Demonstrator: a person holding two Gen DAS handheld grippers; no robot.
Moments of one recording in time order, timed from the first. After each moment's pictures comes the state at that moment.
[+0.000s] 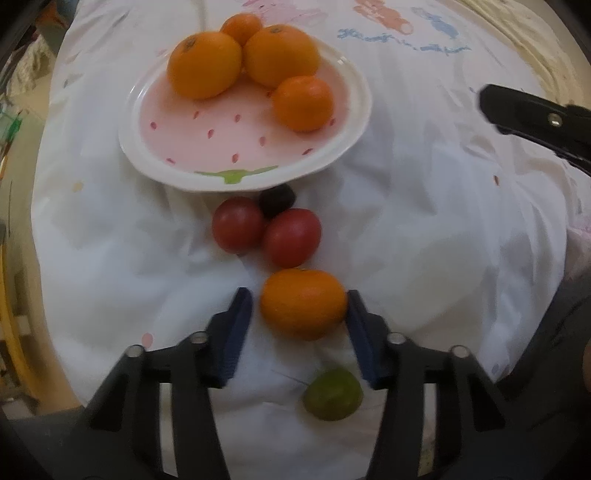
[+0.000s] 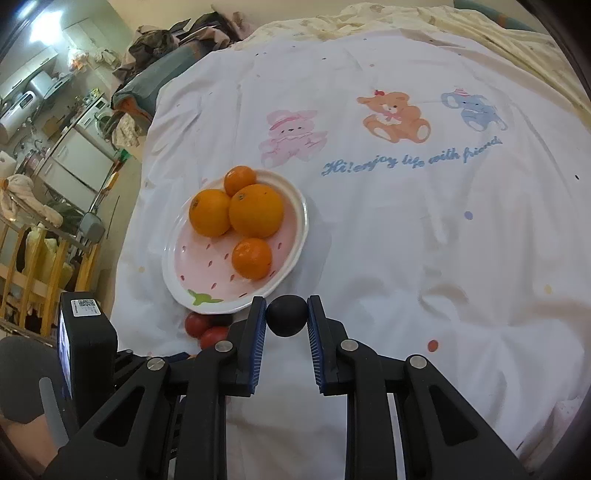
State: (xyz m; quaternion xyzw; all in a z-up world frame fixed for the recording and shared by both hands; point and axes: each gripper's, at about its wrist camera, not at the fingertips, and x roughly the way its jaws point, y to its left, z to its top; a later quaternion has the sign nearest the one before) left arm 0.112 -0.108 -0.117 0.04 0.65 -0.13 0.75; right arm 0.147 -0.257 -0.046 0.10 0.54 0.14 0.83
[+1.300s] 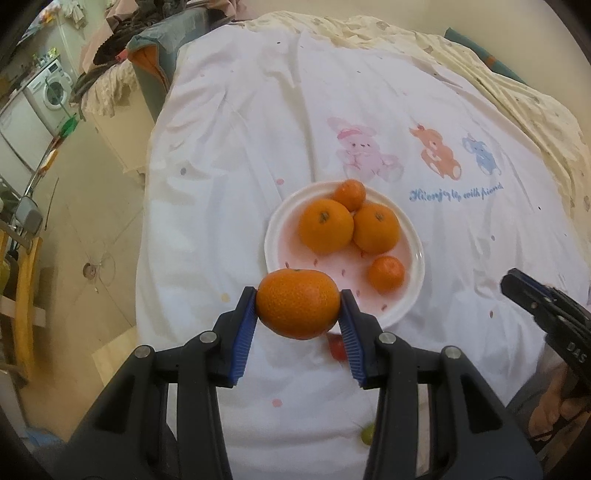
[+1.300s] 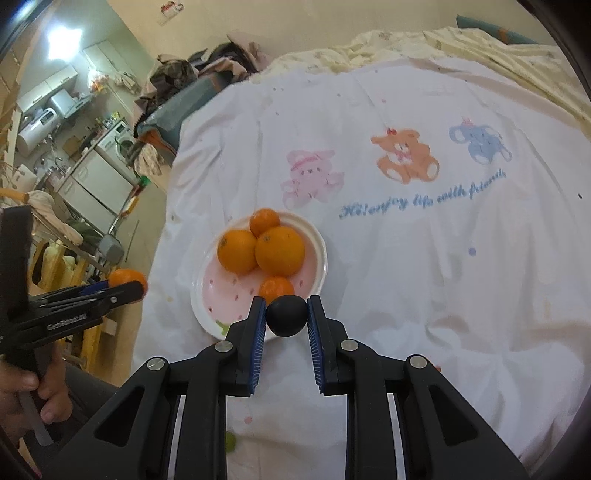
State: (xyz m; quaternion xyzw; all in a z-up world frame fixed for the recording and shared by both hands) left arm 0.165 -0.023 -0.009 -0.01 0.54 -0.03 0.84; right arm 0.148 -0.264 -0.013 0.13 0.48 0.17 0.85
